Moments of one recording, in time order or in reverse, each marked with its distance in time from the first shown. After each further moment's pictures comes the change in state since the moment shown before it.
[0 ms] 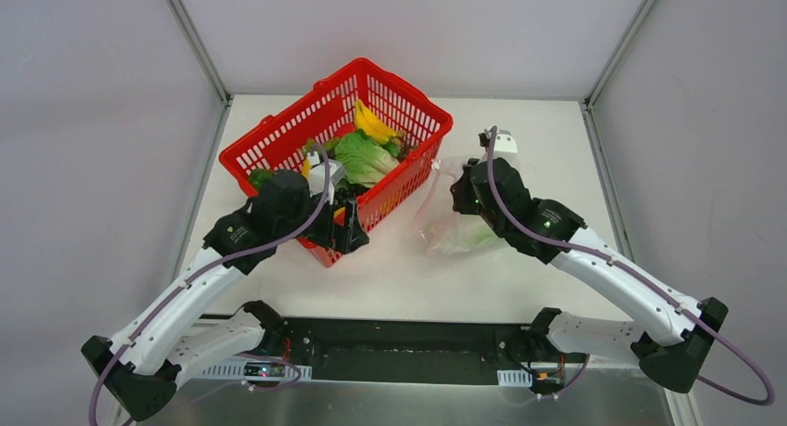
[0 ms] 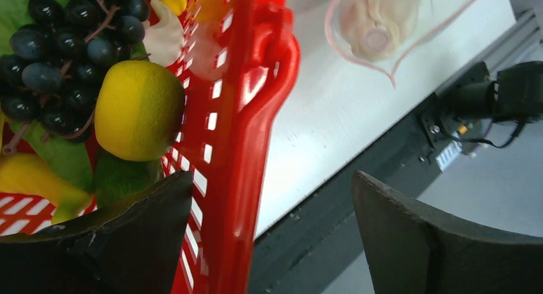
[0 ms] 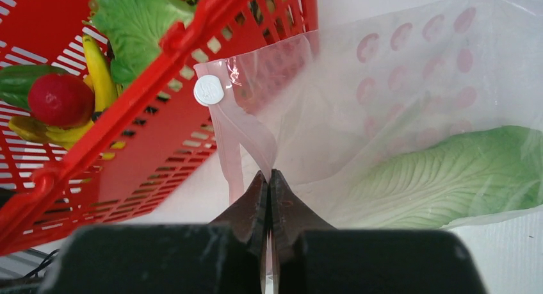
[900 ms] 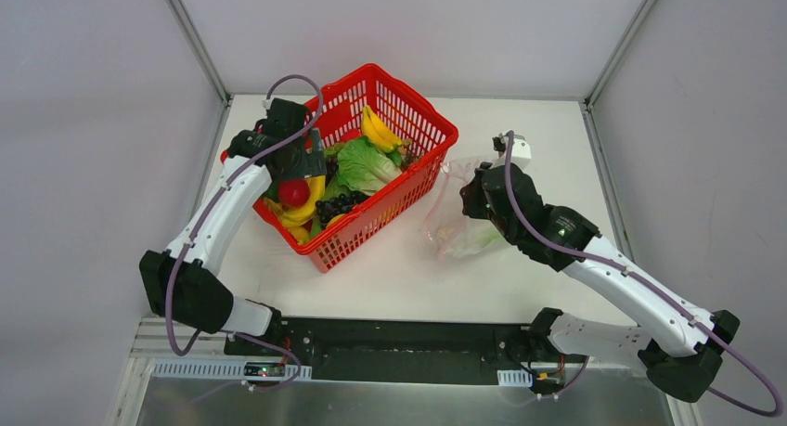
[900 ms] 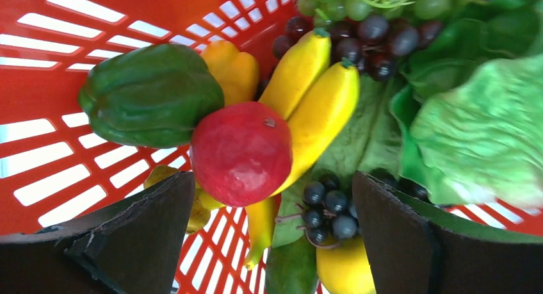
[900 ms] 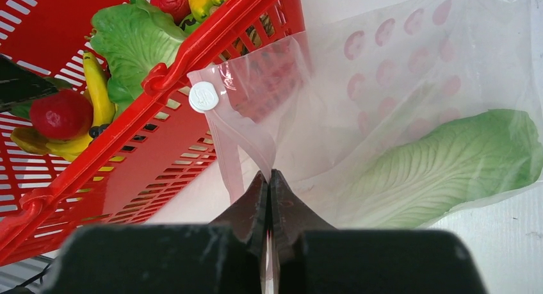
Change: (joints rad) left arm 0.329 0.489 0.439 -0.260 -0.524 -0.069; right arm 0.000 -0.079 -0.017 -0.054 0.039 0.031
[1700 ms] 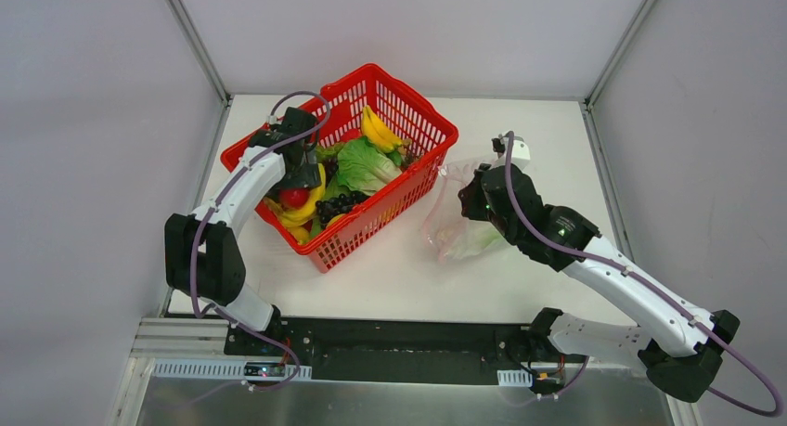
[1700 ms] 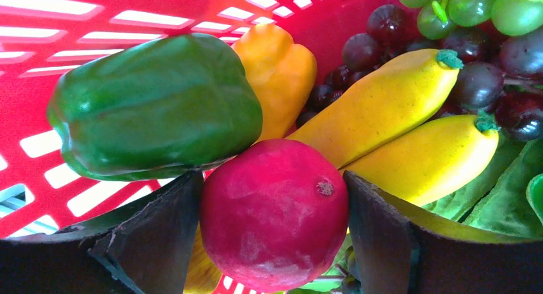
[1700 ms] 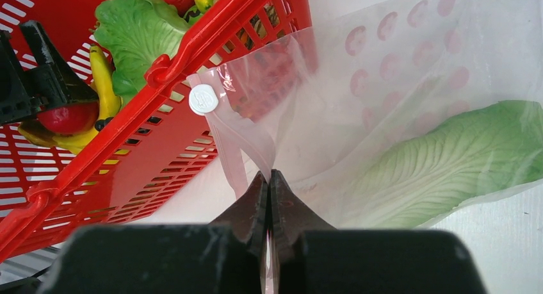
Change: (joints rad) left arm 0.037 0.185 -0.073 0.019 -0.117 -0.045; right arm 0.000 0.000 0.000 -0.012 -0.027 0.021
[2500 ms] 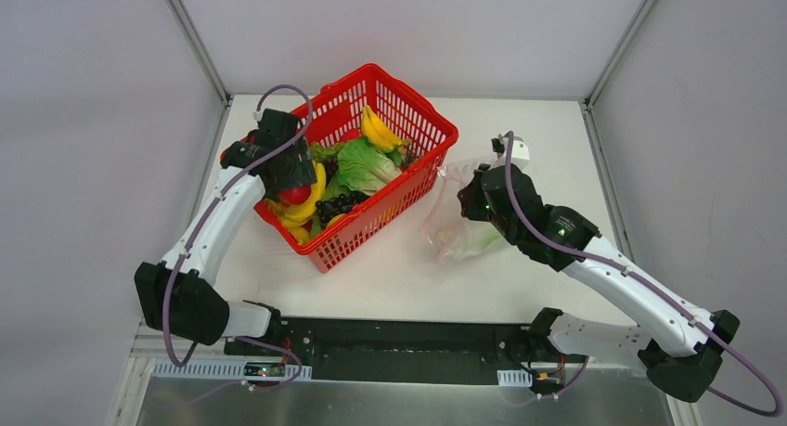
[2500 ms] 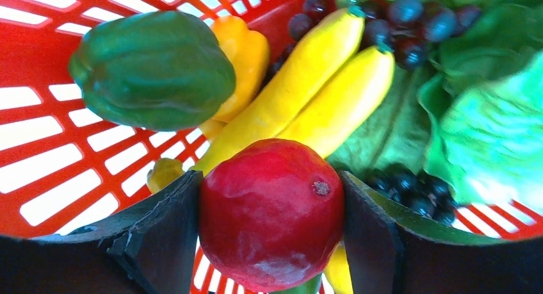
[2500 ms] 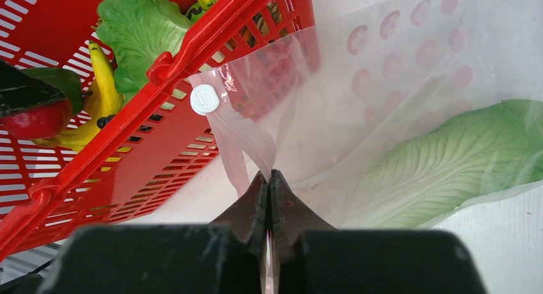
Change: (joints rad) left arm 0.002 -0.200 -0.035 0.012 0.119 -0.006; right arm 0.000 0.000 0.000 0.000 -0.010 0.002
